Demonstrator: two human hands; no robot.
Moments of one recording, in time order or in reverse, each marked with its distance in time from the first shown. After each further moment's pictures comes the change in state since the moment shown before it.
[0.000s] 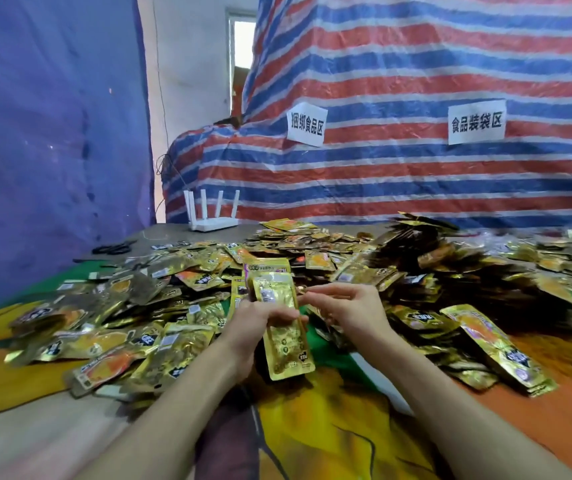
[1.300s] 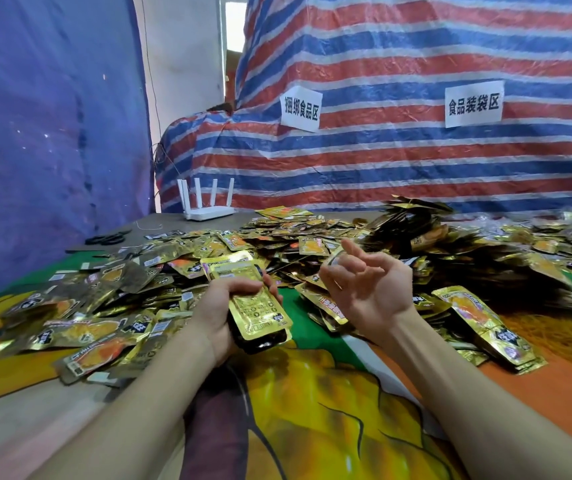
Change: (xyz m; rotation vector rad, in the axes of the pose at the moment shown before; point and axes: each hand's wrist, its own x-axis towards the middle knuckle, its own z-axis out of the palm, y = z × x) left_hand 0.011 0.004 -0.013 -0.540 -0.054 -0.127; right_hand 0.005 -0.004 -0.021 1.144 -0.163 0.193
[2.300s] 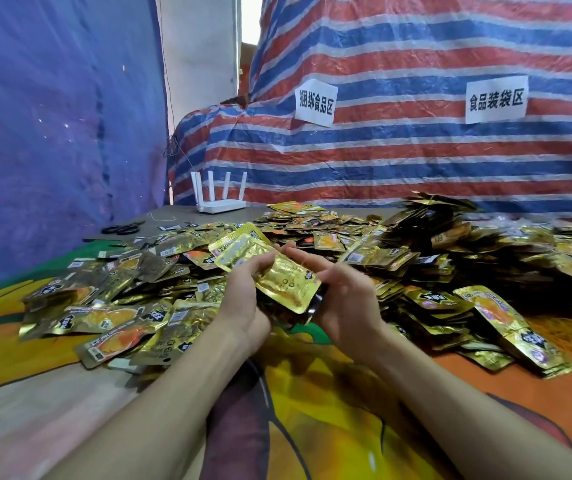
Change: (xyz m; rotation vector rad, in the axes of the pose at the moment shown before) left_hand 0.006 -0.006 0.006 0.080 0.083 0.147; right_hand -0.001 0.054 0.017 -0.559 -0.166 0.038
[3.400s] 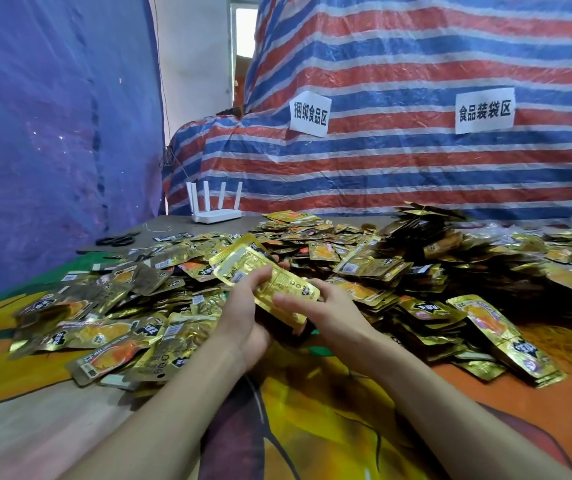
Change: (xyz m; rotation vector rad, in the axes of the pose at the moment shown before) left_hand -0.005 0.001 0.003 0.059 0.036 -0.067; right_hand 0.001 0.000 -0.003 -0.521 0.214 0.196
